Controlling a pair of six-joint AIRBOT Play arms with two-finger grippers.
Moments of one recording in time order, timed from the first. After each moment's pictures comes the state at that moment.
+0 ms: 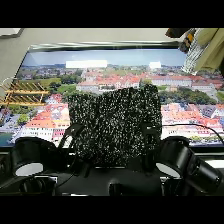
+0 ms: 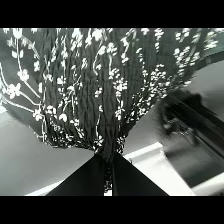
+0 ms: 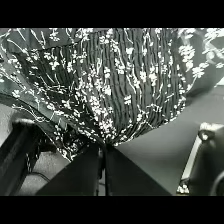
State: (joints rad) left arm -1.00 -0.84 0.94 1.36 -1.42 -2.23; right arm 0.98 -0.81 0.93 -1.53 1.61 2.49
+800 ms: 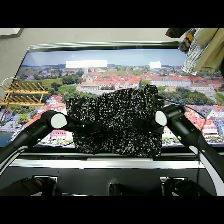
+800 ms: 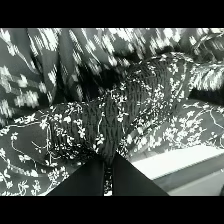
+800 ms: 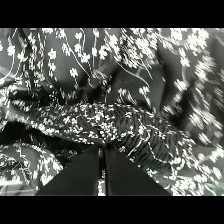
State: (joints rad) left arm -0.58 -1.20 0.94 1.10 -0.98 -2.01; right arm 0.44 -1.12 0.94 -1.49 1.16 2.25
